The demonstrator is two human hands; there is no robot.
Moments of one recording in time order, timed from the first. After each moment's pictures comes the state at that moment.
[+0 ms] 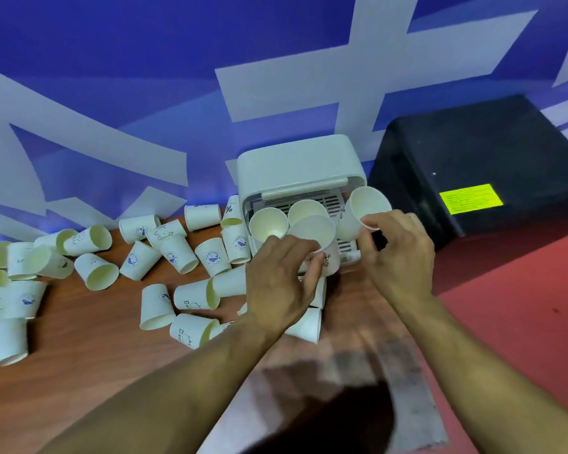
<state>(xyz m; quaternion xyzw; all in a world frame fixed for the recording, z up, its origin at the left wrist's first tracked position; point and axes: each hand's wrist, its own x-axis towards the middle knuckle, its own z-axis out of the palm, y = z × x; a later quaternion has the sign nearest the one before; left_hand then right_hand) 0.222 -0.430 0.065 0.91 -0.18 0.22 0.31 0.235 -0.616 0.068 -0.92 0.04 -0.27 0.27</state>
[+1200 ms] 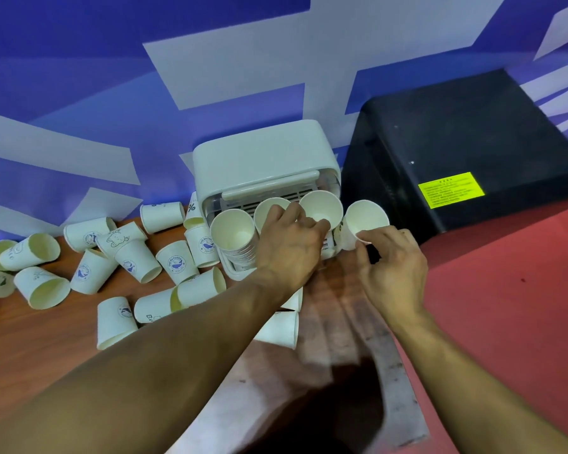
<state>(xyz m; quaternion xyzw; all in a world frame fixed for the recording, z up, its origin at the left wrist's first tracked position) 0.301 -0.490 0.042 0.94 -0.32 0.10 0.01 0.236 -0.652 0.018 -0.93 0.09 -0.24 0.25</state>
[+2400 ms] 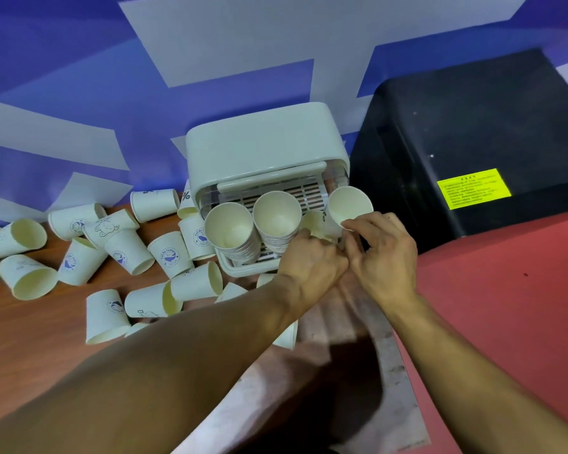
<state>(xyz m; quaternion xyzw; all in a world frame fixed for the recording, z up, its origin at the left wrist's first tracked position) 0.296 -0.518 0.020 0.89 -0.43 -0.10 -0.10 0.270 -0.649 -0.003 -0.94 0.00 -0.22 0.27</state>
